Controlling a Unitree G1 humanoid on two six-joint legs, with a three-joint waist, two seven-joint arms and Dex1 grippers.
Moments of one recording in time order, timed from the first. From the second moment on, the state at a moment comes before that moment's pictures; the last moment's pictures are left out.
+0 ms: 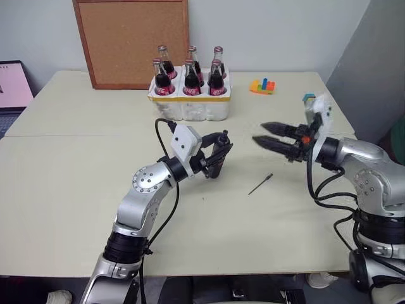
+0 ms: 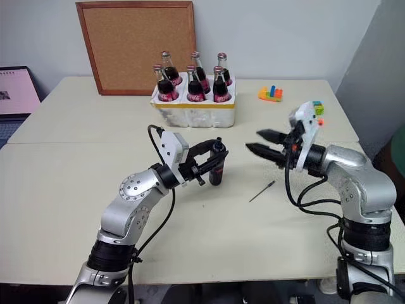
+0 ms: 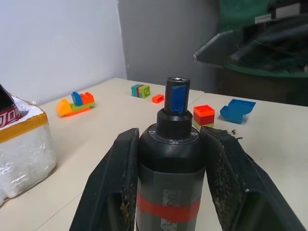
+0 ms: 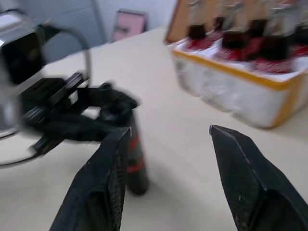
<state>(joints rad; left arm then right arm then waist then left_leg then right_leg) -0.41 0.30 -0.12 -0.19 -0.31 0.27 -0.65 -0.53 -0.47 -0.23 -0.36 0.49 0.91 0.75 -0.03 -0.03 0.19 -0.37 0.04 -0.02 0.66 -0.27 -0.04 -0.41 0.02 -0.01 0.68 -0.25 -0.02</state>
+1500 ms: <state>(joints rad) -0.42 0.31 -0.12 -0.18 -0.31 0.25 -0.64 -0.90 -0.76 0.63 0.28 -0.24 -0.16 1.42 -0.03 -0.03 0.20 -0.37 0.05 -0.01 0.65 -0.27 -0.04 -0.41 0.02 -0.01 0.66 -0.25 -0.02</state>
